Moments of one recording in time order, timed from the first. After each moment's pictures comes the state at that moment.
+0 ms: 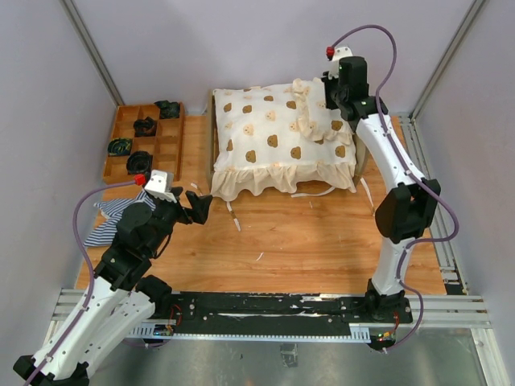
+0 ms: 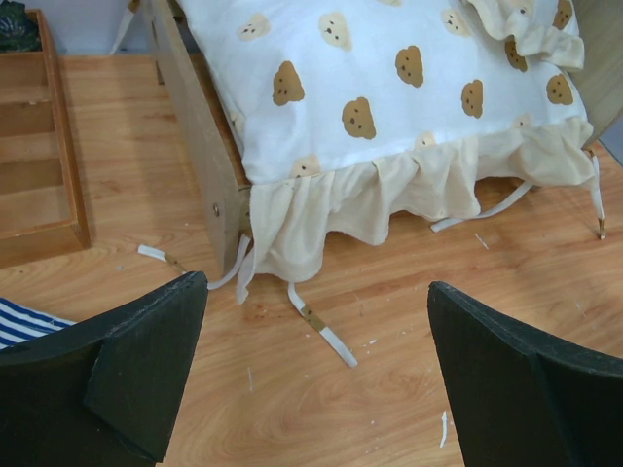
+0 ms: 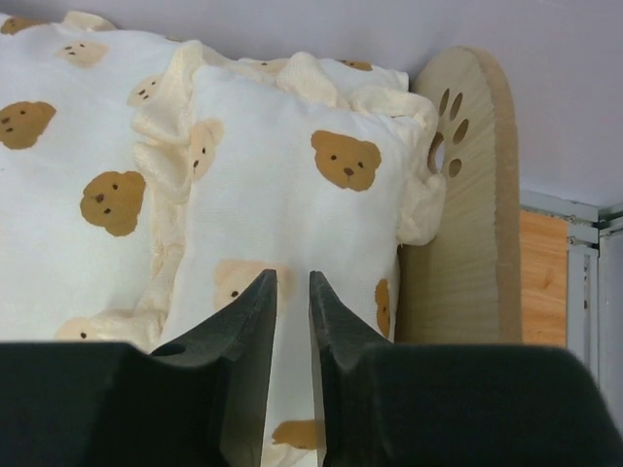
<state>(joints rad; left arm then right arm) -0.51 0.48 0.61 -0.25 -0.16 -0.23 0.25 1.91 2.00 -0.46 0.11 -0.08</state>
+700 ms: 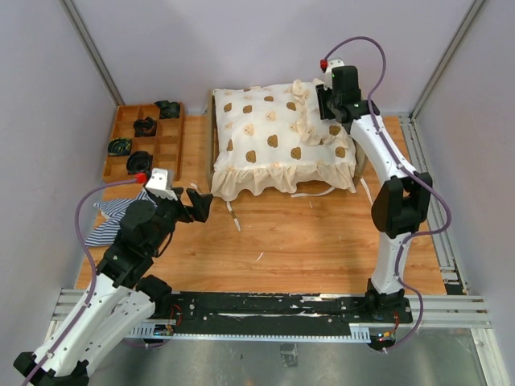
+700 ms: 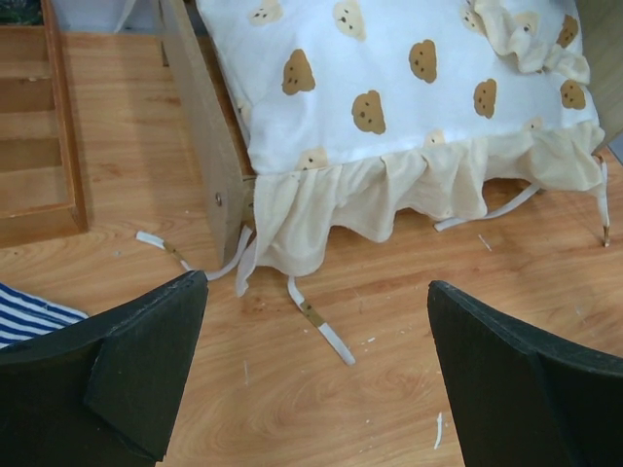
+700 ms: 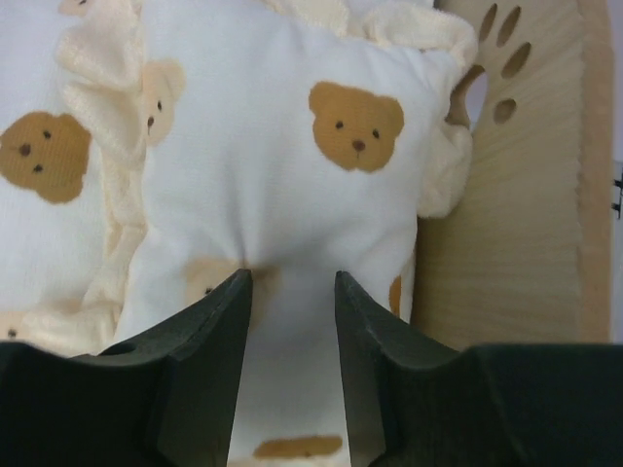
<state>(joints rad) -0.51 0.51 0.61 -0.25 -0.18 -0.26 0.25 2.03 2.00 -0.49 0.13 -0.09</state>
